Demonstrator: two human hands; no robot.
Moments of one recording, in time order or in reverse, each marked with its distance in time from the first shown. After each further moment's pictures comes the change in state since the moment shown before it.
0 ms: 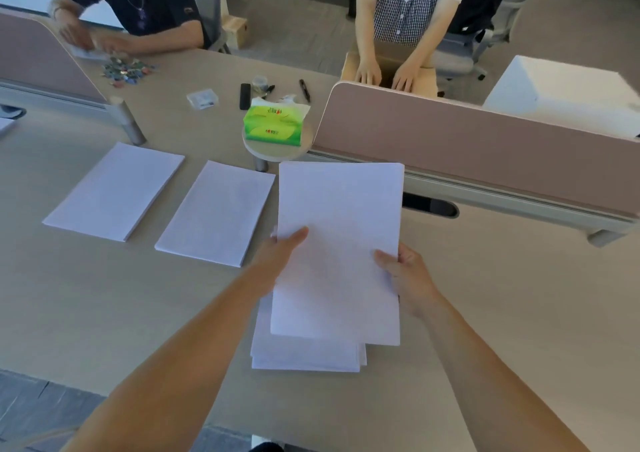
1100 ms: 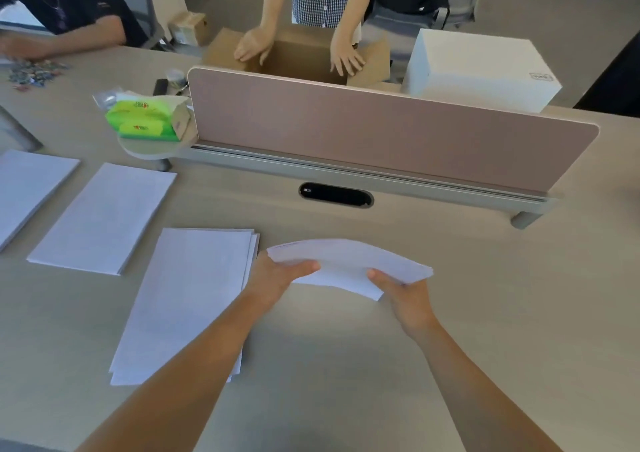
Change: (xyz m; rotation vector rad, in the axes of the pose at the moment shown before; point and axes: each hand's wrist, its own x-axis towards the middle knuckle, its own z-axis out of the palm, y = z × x) left_hand -0.065 0.017 0.253 -0.096 -0.194 0.235; right_hand -0.012 0.027 -0.246 0.067 0.141 -0.194
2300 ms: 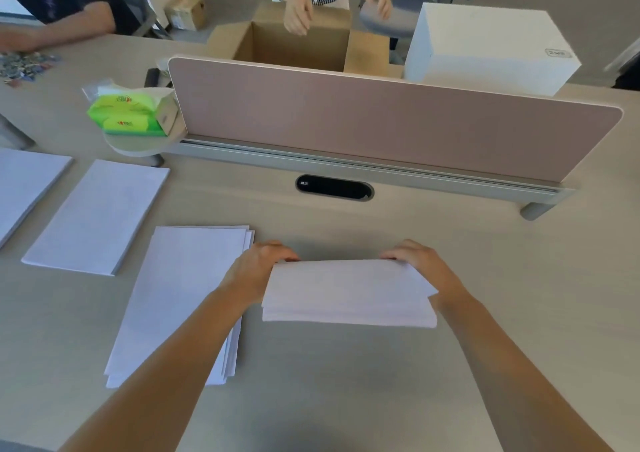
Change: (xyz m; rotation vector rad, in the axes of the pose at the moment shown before) left_hand 0.024 0.014 -0.017 0.982 -0.198 0.098; right_hand 0.067 -0.005 -0.065 -1.004 -0.452 -0.274
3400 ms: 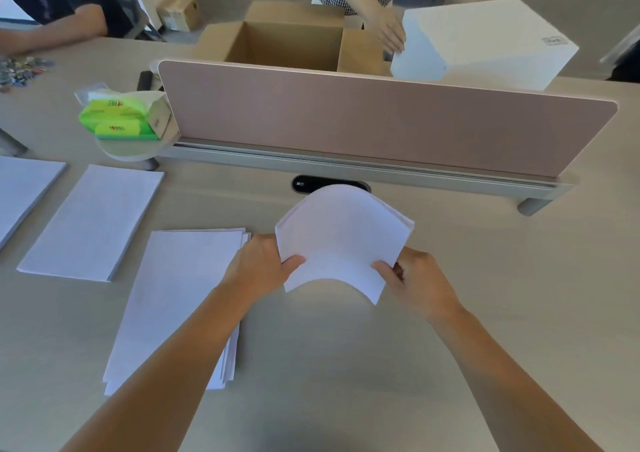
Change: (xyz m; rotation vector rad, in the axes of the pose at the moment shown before) left_hand -0.002 0.046 -0.008 0.125 0.157 -0.229; right_hand -0.013 -0.045 0.007 -0.034 0.290 0.065
